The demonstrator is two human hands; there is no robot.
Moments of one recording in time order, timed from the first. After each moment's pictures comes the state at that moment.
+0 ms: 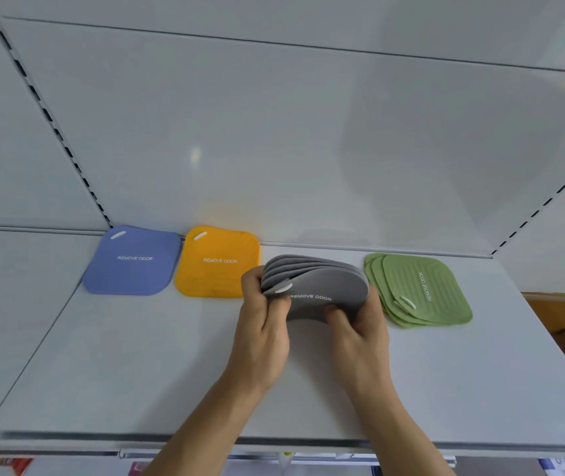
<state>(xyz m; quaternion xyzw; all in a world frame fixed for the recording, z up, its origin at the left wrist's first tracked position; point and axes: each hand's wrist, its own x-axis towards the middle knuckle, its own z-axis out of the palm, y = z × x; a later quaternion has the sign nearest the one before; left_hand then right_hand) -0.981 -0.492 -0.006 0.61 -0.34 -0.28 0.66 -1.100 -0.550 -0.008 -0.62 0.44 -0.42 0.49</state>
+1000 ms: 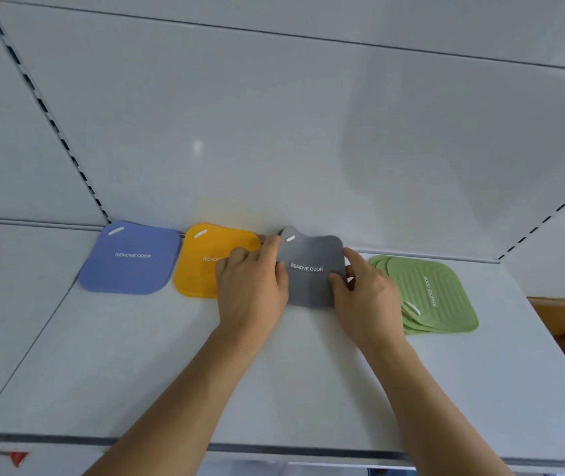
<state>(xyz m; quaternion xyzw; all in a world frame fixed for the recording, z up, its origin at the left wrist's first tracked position) -0.931 -0.551 -0.033 0.83 -0.47 0.10 0.30 -1.090 -0.637 -0.040 -0.80 0.49 -0.29 0.19</state>
